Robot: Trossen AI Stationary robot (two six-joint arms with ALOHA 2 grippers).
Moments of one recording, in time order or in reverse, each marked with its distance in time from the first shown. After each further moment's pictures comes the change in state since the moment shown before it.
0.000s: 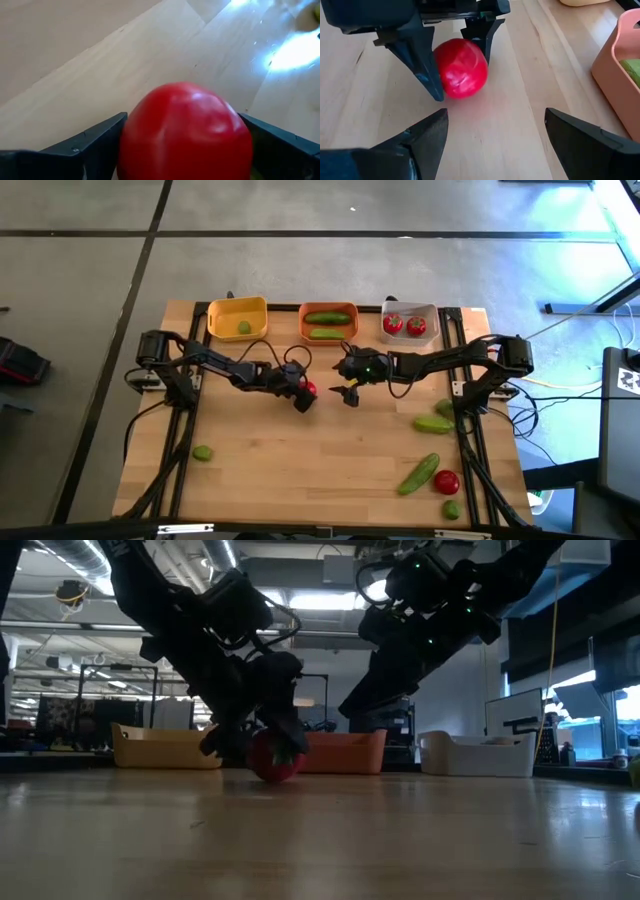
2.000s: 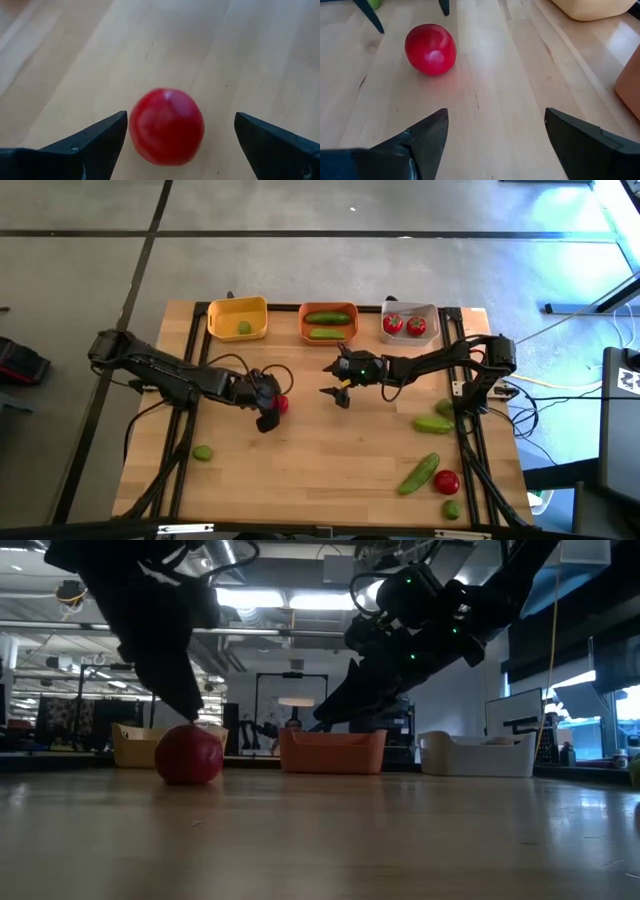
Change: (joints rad) left arm -0.263 -0.404 0.000 -0.643 -0.190 0.176; right arm 0.001 0.128 0.001 0.232 -0.036 0.046
